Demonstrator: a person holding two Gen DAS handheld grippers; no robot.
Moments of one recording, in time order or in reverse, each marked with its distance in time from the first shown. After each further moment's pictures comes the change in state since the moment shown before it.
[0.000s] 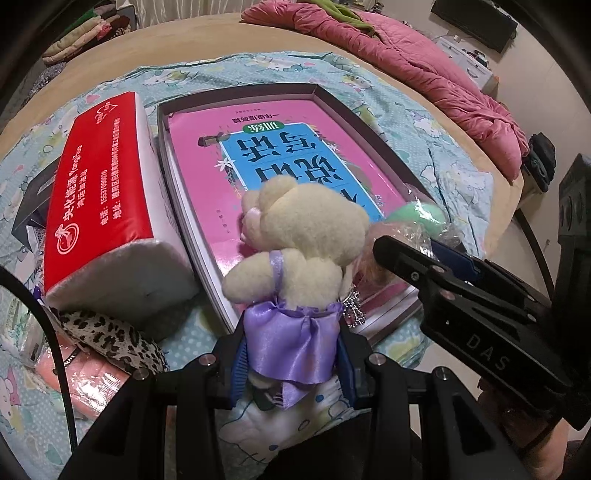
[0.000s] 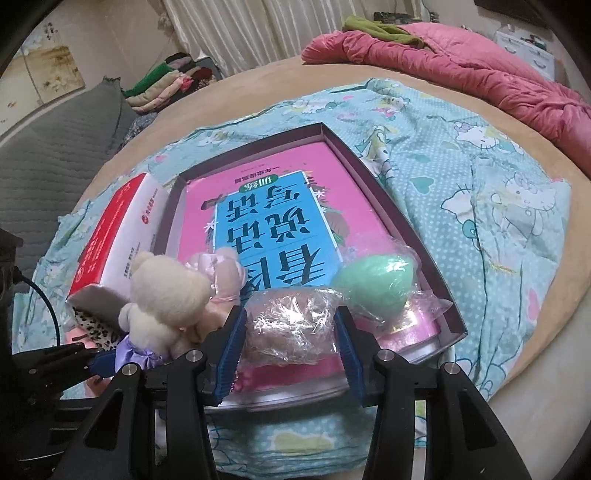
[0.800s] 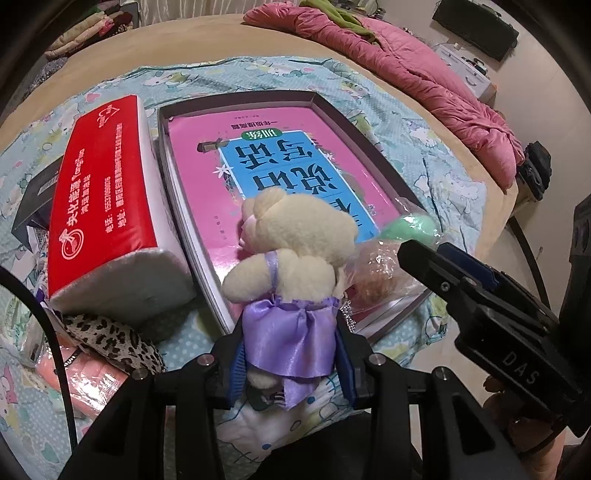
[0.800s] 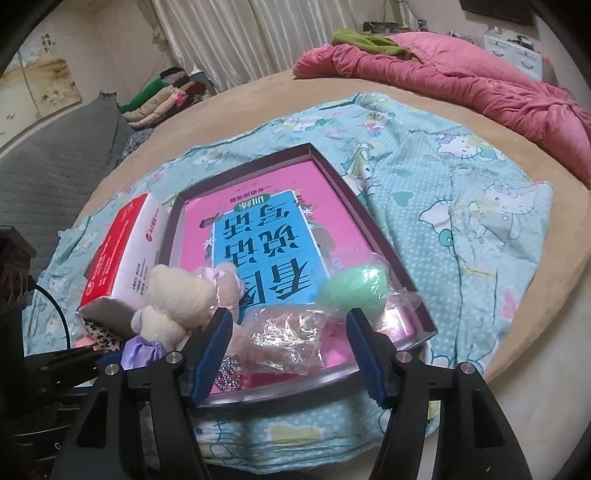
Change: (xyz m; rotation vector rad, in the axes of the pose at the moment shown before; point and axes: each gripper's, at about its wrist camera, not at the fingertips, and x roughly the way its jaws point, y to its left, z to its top) left arm -0.007 0.001 0.003 -0.018 -0.014 -0.029; right arm -0.029 -0.005 0.001 0.027 -0.060 -0.018
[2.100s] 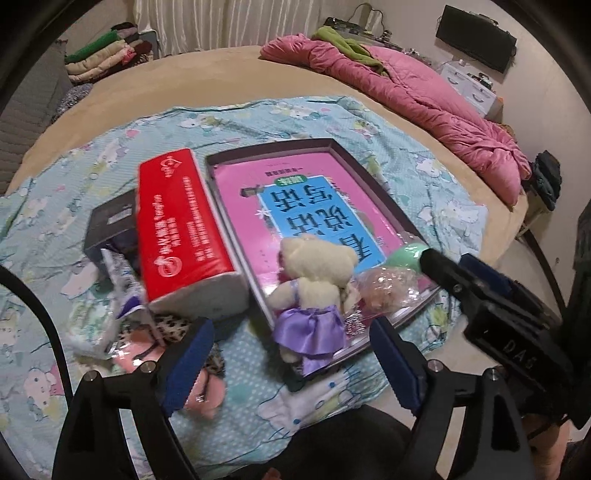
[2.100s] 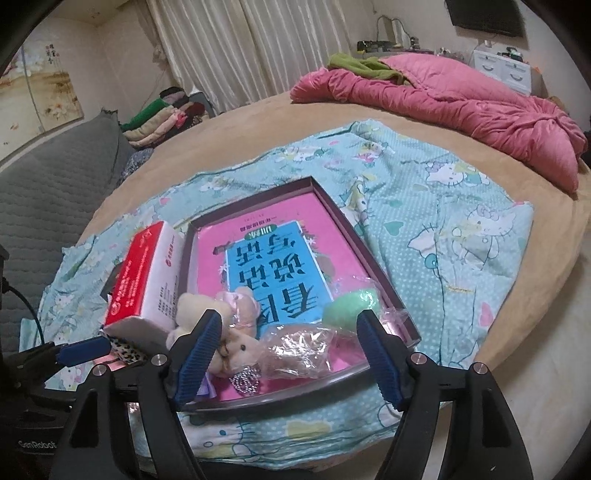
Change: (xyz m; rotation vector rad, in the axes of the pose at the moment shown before) left arm -0.070 0.006 -0.008 0.008 -0.117 0.112; right arm -0.040 0.018 0.009 0.007 -0.092 -0.018
